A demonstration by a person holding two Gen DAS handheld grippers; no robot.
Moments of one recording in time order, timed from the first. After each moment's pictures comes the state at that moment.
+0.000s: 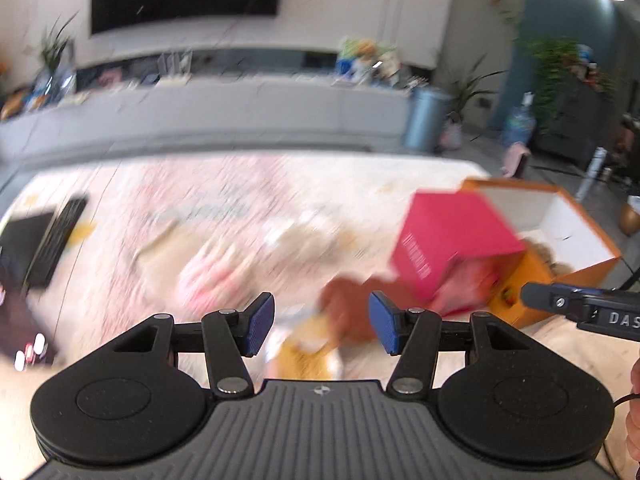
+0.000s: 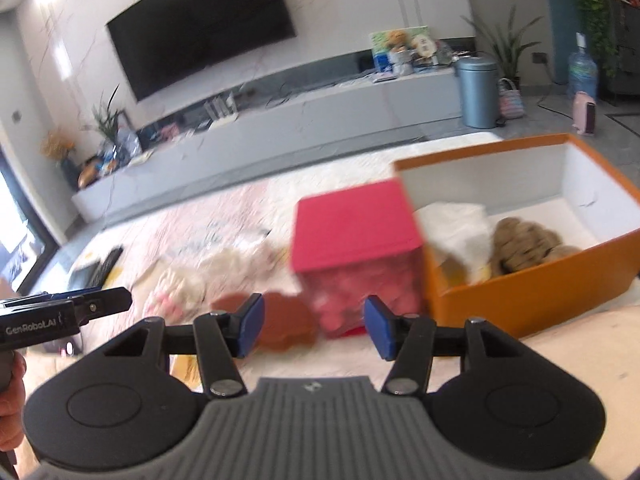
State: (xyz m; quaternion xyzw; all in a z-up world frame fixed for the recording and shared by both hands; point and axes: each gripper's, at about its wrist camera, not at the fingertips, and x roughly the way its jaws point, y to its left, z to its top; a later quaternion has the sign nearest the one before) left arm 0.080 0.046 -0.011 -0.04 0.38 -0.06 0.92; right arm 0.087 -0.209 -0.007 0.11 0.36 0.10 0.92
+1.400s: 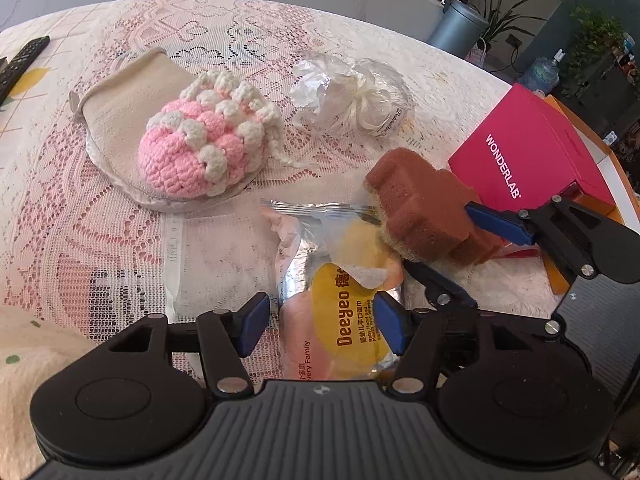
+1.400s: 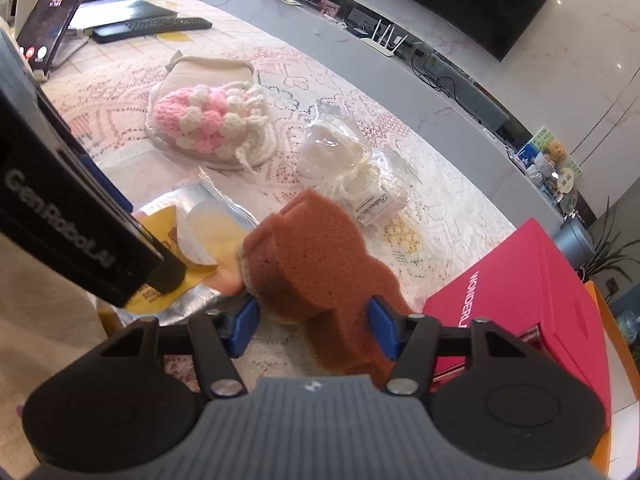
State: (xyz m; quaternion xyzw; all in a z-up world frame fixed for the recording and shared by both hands) left arm 0.133 0.092 -0.119 -0.13 0.52 -0.08 0.84; right arm 0.154 -0.059 -0.124 -0.30 0.34 0.23 0.86
